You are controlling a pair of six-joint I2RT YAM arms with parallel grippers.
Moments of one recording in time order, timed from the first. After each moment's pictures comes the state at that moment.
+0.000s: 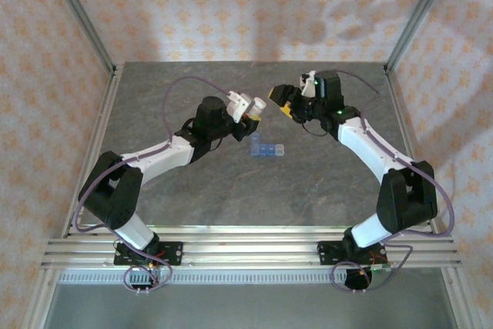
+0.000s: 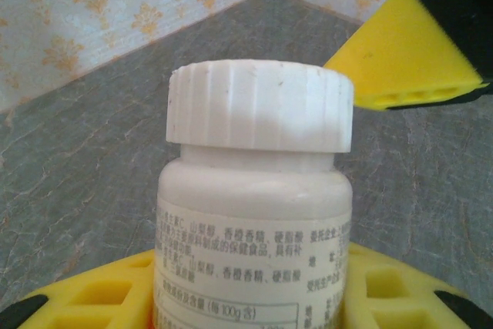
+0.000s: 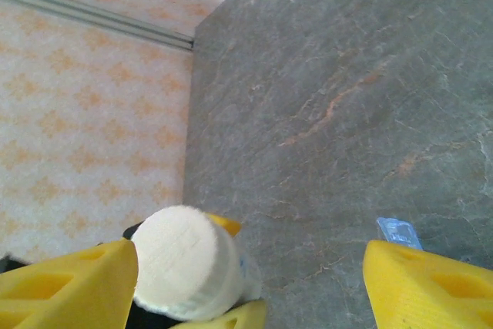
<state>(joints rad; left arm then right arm) -0.52 1.61 0.98 0.26 0.26 0.07 0.31 1.52 1.16 -0.18 -0.56 0.87</state>
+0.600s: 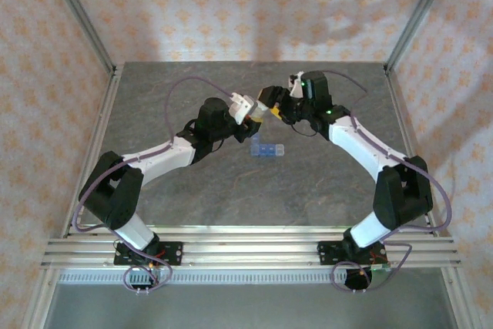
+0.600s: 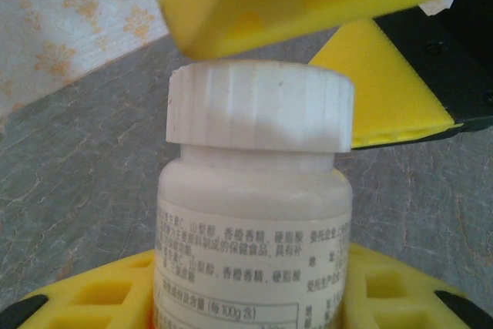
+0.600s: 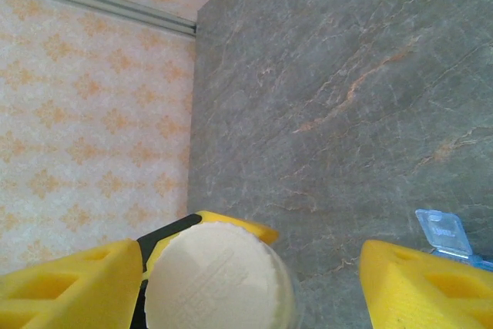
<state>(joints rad) -0.54 1.61 0.98 0.26 0.26 0.09 0.40 1.56 1.20 -0.17 -0.51 0.91</state>
